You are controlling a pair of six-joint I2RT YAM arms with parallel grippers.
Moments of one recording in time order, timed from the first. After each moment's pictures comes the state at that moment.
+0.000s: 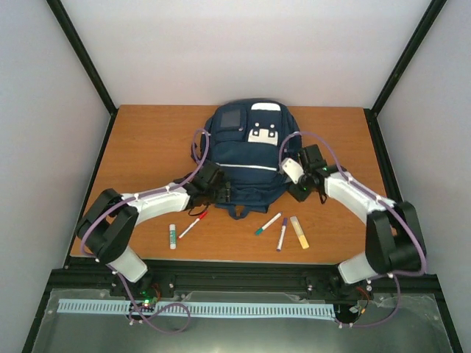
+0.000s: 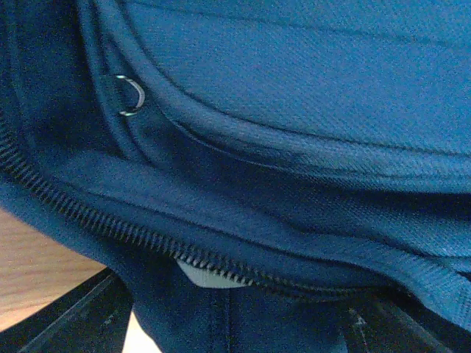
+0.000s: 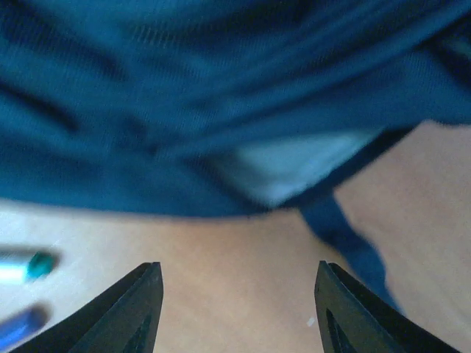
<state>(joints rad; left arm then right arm) -0.70 1.58 0.88 -0.29 -0.16 -0.69 0.33 1.42 0.88 -0.57 -0.05 -0.56</state>
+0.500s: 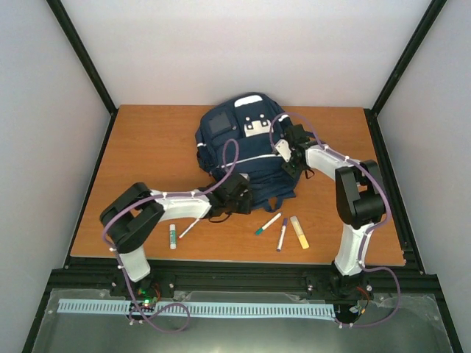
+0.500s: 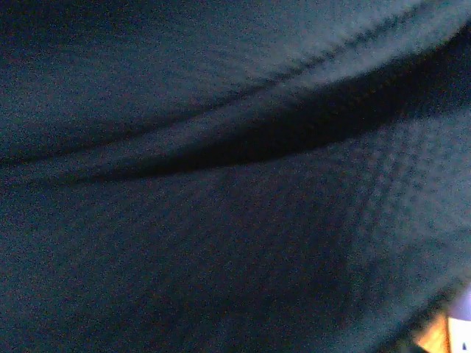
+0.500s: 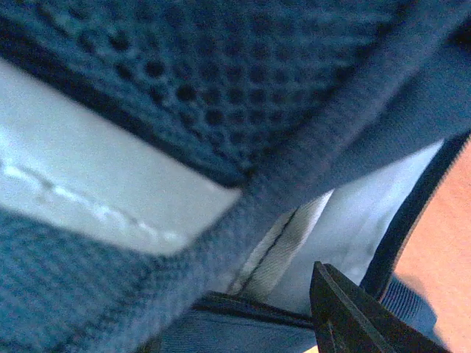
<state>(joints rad) -0.86 1.73 0.91 -0.07 -0.02 -0.69 0.31 1.92 1.29 -0.54 0.11 -0.55</state>
